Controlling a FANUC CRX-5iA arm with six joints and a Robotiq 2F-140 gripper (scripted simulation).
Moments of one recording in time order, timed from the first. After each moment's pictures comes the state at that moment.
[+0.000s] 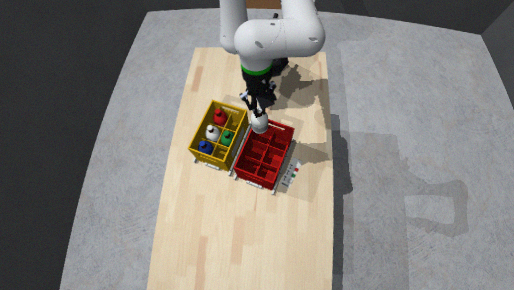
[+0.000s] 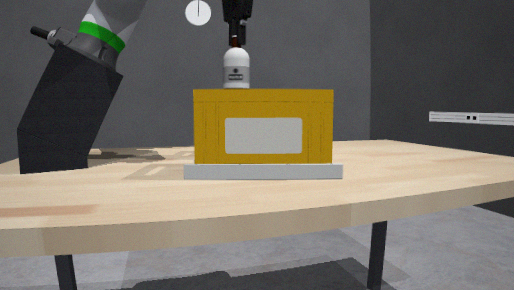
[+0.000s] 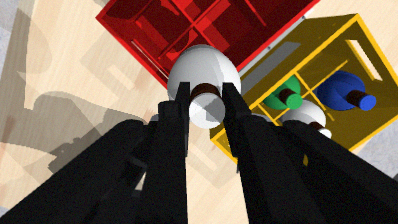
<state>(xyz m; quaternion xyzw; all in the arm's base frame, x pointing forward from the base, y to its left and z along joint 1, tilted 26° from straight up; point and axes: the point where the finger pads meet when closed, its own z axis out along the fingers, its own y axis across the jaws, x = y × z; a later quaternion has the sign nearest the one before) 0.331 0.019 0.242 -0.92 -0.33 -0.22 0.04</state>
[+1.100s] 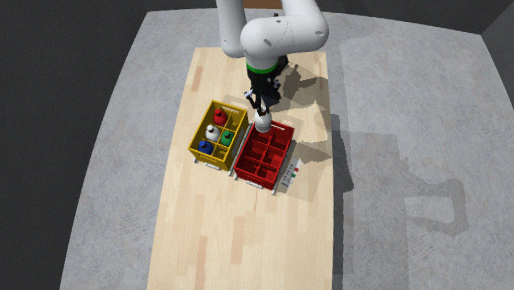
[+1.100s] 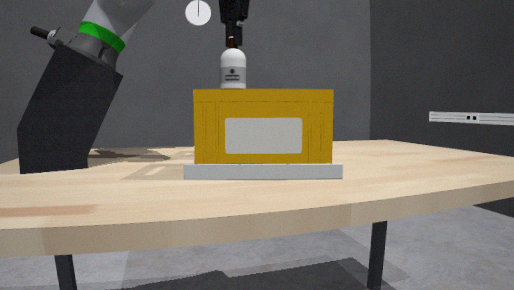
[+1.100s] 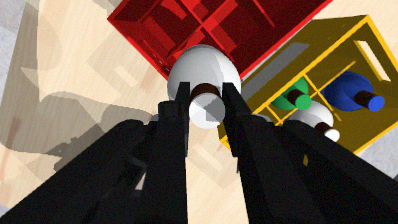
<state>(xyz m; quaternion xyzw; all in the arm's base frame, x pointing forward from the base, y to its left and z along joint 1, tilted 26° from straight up) 0.322 0.032 0.242 -0.92 -0.33 -0.22 0.04</state>
